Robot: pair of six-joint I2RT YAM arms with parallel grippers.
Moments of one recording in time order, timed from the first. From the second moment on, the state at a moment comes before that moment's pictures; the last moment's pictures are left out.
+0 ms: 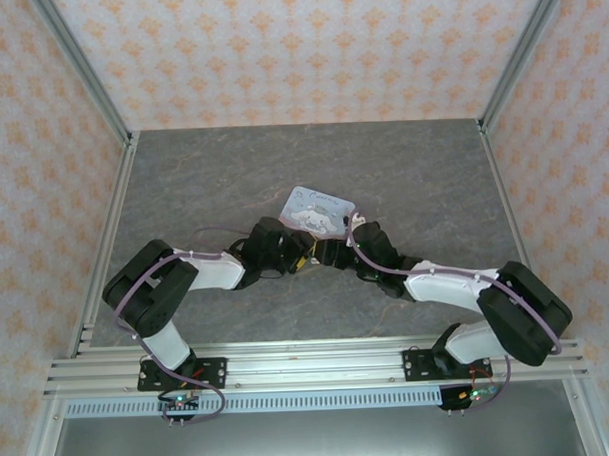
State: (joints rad) left arm -0.62 1.68 0.65 0.37 0.25 -1.43; right arm 0.73 1.37 0.51 0.33 -0.10 0.78
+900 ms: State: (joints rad) left arm -0.47 1.55 1.11 -0.33 0.10 -0.97; right arm 0.49 1.56 0.64 0.44 -0.20 0.85
